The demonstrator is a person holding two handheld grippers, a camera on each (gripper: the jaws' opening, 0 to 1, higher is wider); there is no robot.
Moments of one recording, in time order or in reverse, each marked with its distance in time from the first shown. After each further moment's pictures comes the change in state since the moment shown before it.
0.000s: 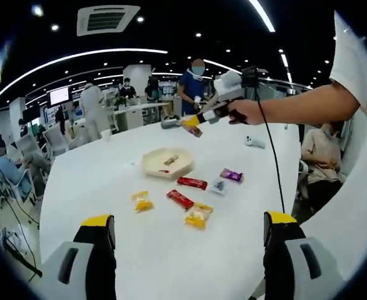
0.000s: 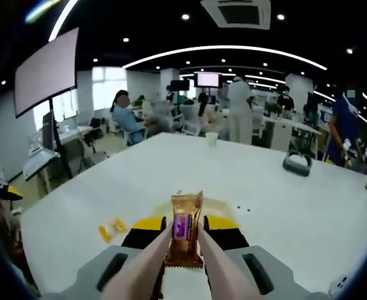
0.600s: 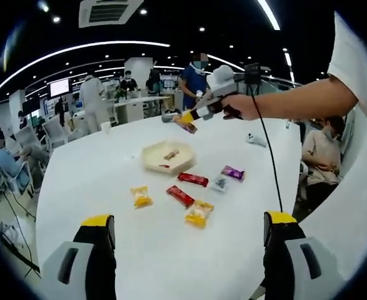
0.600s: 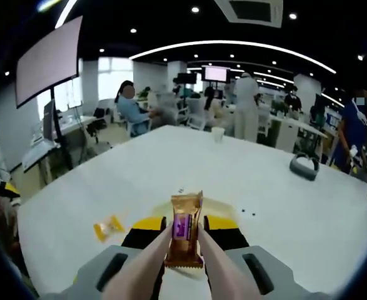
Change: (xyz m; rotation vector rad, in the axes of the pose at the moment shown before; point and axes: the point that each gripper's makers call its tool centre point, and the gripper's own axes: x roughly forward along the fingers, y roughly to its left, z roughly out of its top) left arm 0.015 0.008 0.003 -0.060 0.018 0.003; right arm 0.034 -0.001 0.001 -0.036 0.056 0.039
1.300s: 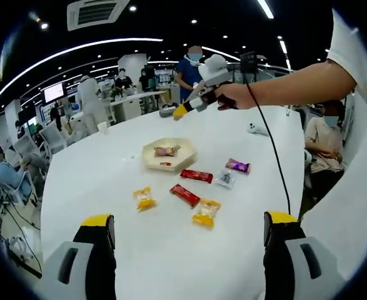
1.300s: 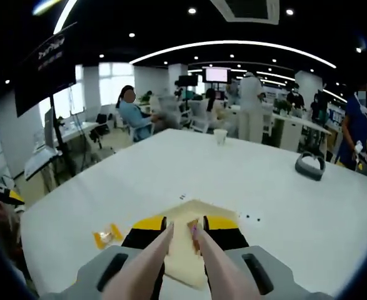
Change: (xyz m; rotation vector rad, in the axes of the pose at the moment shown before) left arm 0.014 0.001 0.002 0.086 0.034 0.000; right arm 0.010 -0.008 0.005 0.015 -0.026 0.026
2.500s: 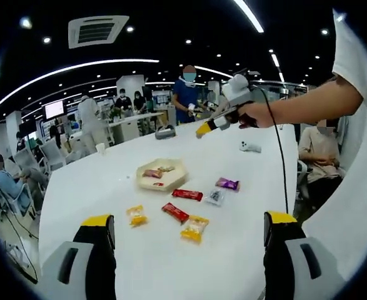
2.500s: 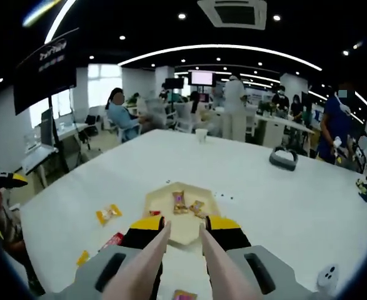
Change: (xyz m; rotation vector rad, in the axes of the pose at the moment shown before) left arm -0.017 -0.030 0.016 0.018 -0.148 -0.024; right arm -0.107 -0.009 -0.030 0.021 -0.023 -0.117
